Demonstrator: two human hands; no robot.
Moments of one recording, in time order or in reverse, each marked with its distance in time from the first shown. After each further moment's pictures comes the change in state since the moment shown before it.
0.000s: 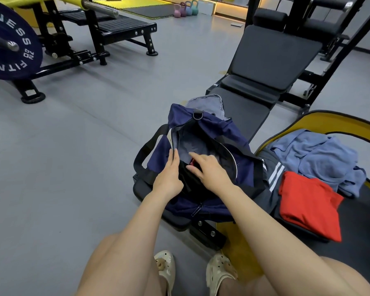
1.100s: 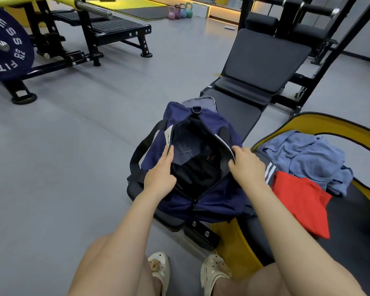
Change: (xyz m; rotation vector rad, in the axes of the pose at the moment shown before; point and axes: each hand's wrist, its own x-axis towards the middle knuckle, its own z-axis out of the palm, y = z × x) left_hand -0.006 0.003 -0.009 -0.053 0.064 0.010; right_hand -0.031 0.046 -0.065 -0.337 0.293 0.326
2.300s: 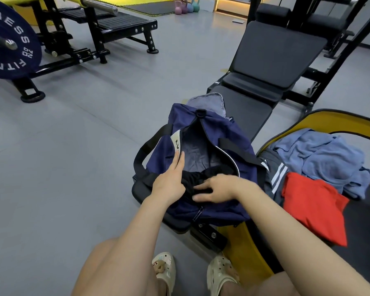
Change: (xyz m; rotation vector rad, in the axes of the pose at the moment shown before) left_hand 0.008 0.000 0.012 0.244 -0.149 -0.005; right_hand 0.000 -0.043 0.031 -0.098 -0.847 -0.549
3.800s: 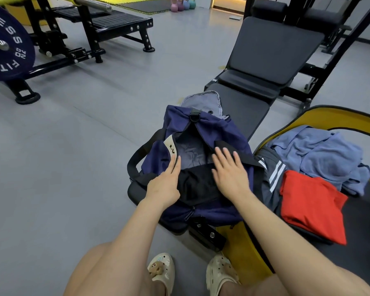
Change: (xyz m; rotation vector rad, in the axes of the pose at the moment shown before) left_hand 0.000 0.001 0.005 0.187 0.005 0.017; right_hand 0.024 0.035 0.037 -0.166 0.671 0.309
